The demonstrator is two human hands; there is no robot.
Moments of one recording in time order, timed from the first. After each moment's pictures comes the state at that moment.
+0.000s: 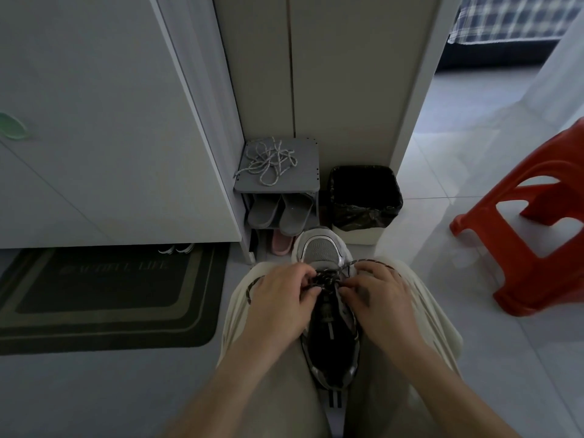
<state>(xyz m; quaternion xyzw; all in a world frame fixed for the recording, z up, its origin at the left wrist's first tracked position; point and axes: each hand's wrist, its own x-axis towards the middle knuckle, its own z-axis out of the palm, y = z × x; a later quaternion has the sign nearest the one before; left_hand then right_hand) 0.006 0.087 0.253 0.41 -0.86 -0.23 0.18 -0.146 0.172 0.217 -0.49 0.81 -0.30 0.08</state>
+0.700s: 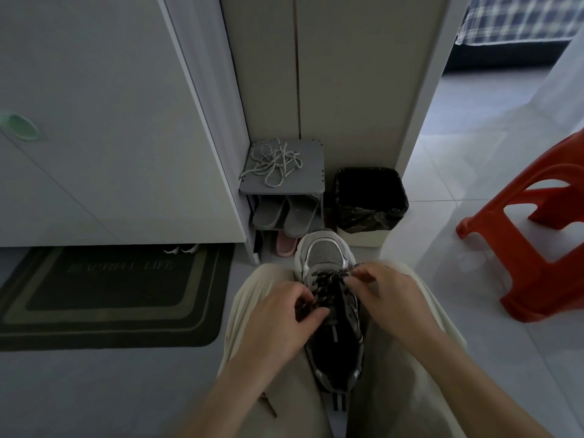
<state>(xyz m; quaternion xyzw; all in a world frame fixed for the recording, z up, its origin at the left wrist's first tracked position) 0.022 0.099 0.246 0.44 -0.83 -0.31 0.15 -0.161 0.166 0.241 -0.54 0.79 -0.28 0.13</state>
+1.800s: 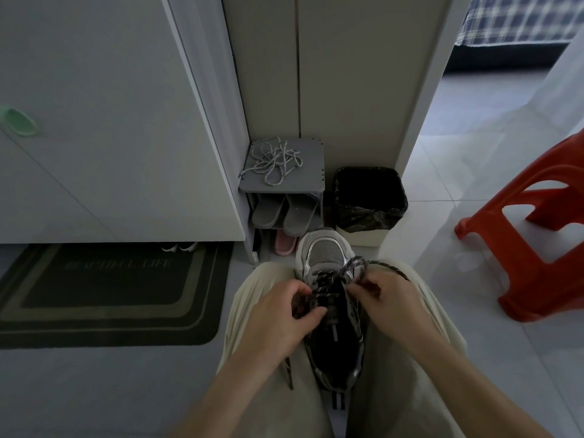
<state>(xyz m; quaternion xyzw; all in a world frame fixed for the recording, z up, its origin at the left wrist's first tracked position) 0.026 0.095 0.239 0.45 -0.80 -0.37 0.16 -0.154 0.168 0.240 -0.49 0.79 -0.32 0.18</state>
